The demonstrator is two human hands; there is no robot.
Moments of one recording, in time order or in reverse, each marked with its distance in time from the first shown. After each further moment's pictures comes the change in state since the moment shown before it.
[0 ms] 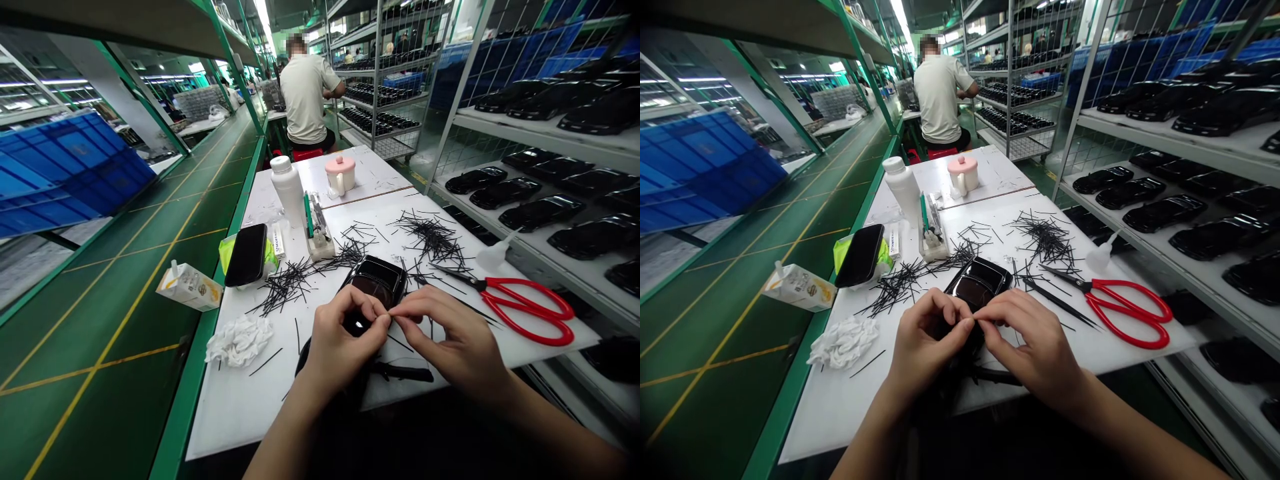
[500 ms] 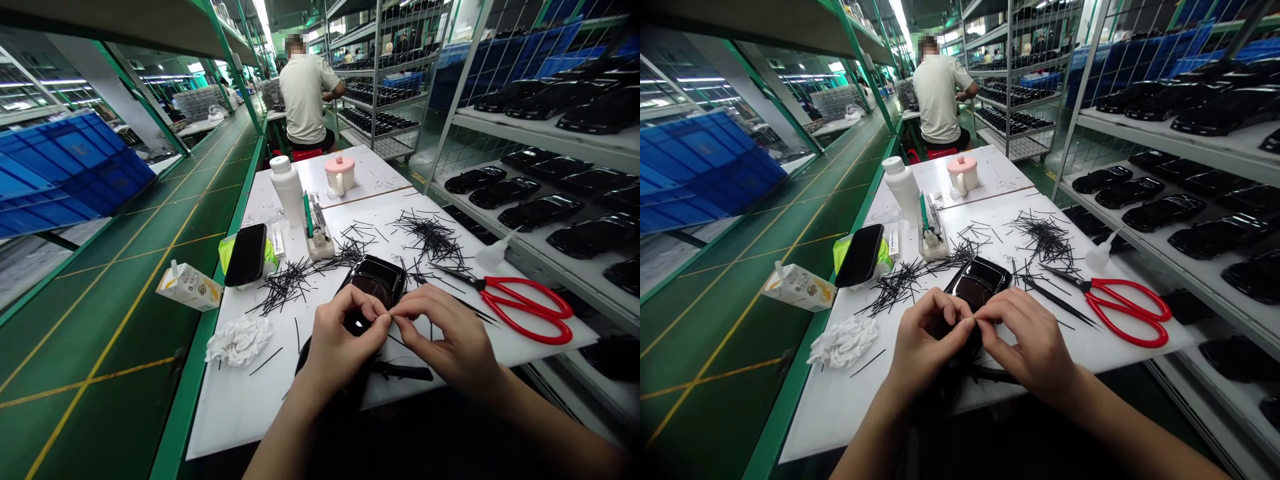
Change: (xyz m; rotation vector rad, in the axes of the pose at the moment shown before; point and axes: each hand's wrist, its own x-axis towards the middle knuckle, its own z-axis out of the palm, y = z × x) left_hand 0.000 -0.002 -0.001 -0.009 -0.024 -0.008; right_hand 0.000 0.002 0.004 -0.093 0.033 -0.102
